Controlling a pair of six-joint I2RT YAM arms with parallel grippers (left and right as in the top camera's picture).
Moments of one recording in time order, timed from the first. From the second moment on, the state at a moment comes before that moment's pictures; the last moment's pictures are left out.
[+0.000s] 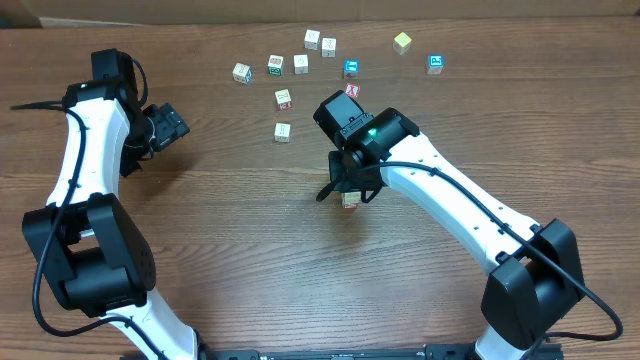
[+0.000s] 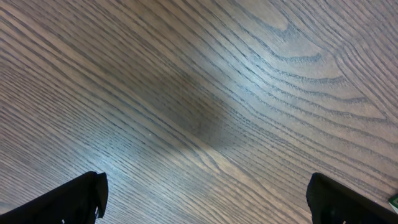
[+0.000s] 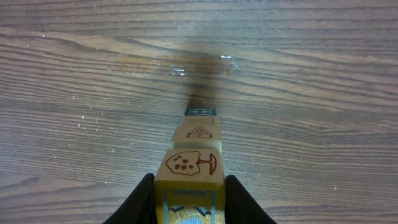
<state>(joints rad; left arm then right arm) 0.21 1.95 1.59 -1.02 -0.03 -0.48 0.65 1.84 1.57 -1.11 0.08 0.56</state>
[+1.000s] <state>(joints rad) 0.21 1.95 1.59 -1.02 -0.03 -0.48 0.65 1.84 1.57 -1.10 0.07 0.55</state>
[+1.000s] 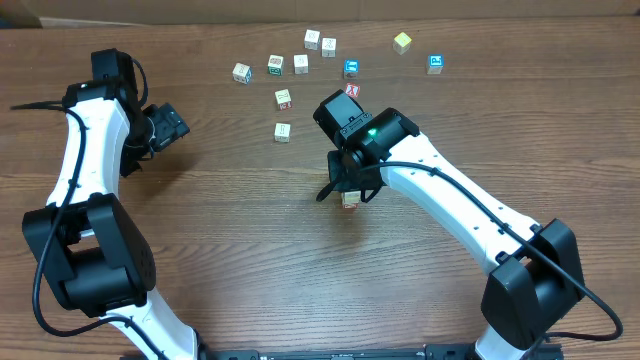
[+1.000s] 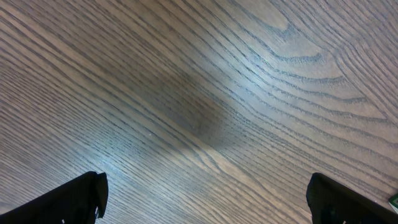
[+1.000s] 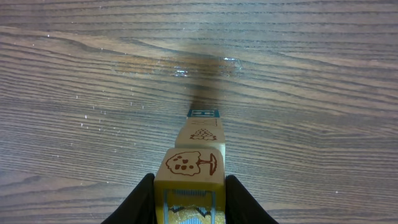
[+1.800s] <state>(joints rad) 0.21 1.95 1.59 -1.02 -0.03 -0.48 0.65 1.84 1.57 -1.11 0.07 0.54</state>
